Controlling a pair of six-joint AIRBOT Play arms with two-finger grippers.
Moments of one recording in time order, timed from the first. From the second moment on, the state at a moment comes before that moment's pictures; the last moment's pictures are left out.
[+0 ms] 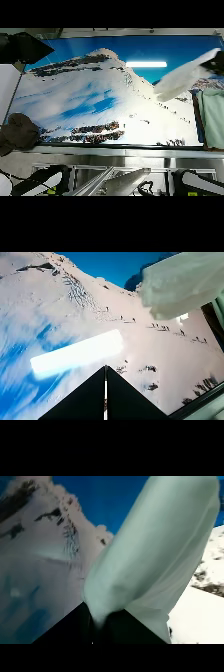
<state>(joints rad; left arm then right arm) -0.08 -1.17 2.02 -2.09 1.58 1.60 -0.49 -1.34 1.51 2.35 -1.23 -1.78</state>
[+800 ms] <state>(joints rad) -0.08 -1.17 2.02 -2.09 1.60 1.61 -0.96 -1.20 1.50 2.18 -1.36 -1.65</state>
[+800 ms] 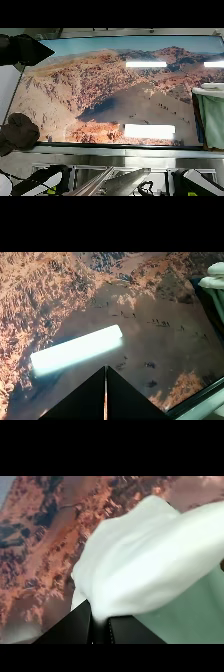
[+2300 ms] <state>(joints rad) -0.32 -0.93 1.36 -2.09 1.28 1.61 -0.27 -0.89 1.07 2.24 -1.22 -1.66</state>
